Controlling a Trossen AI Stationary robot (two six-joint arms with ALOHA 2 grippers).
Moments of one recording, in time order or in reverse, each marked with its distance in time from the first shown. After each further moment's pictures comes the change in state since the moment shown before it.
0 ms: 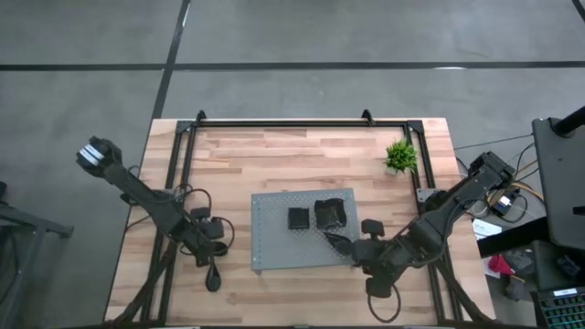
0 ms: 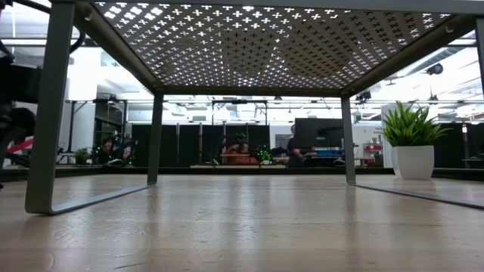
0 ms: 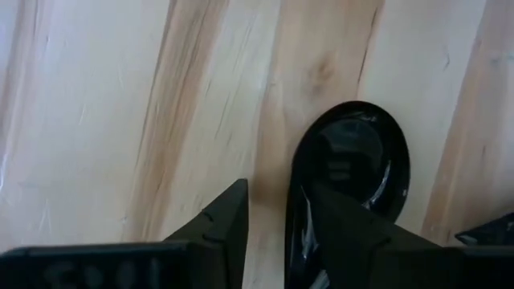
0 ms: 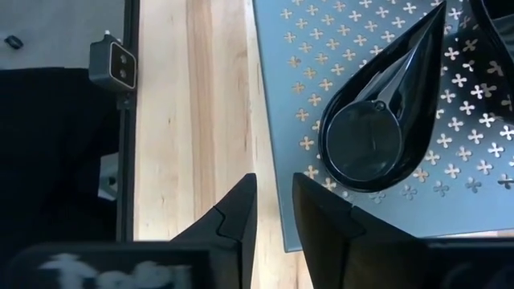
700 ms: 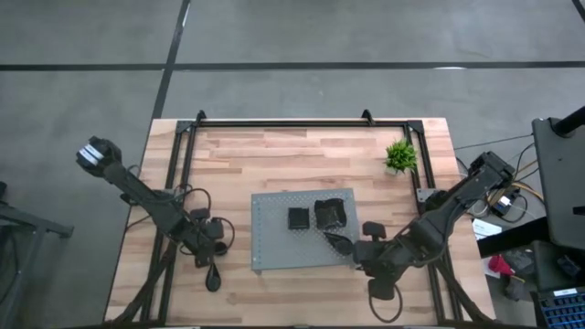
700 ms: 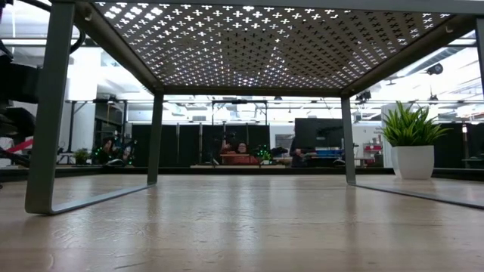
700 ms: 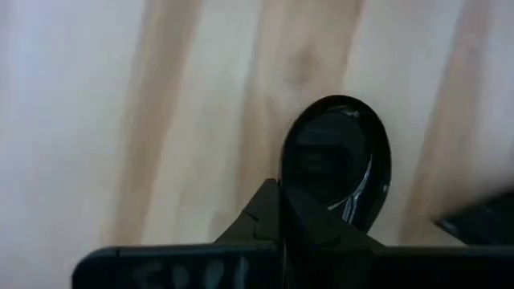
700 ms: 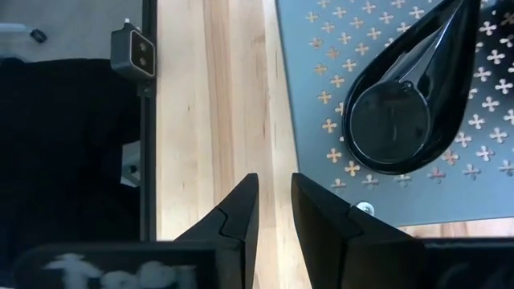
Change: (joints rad) left arm 0.000 -0.006 0.003 0.000 0.042 -0.003; right arm 0.000 -0.006 0.001 -0.002 -0.069 0.027
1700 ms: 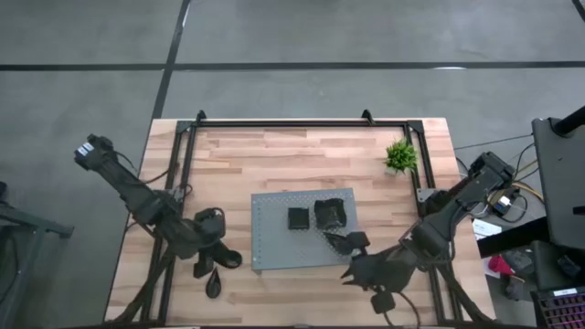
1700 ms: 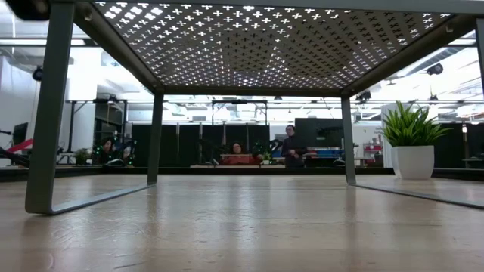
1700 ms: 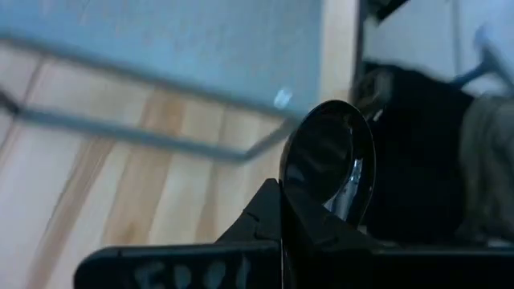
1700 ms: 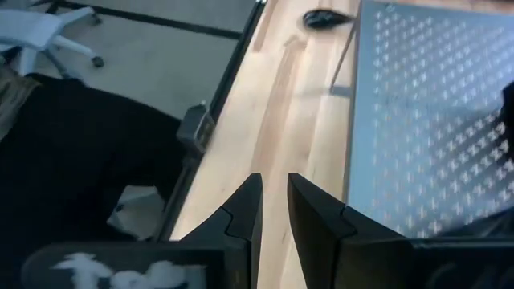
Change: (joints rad) left arm 0.001 -0.060 0.539 -0.173 -0.093 -0.009; right arm 0.019 0.007 -0.002 0.315 0.075 -0.394
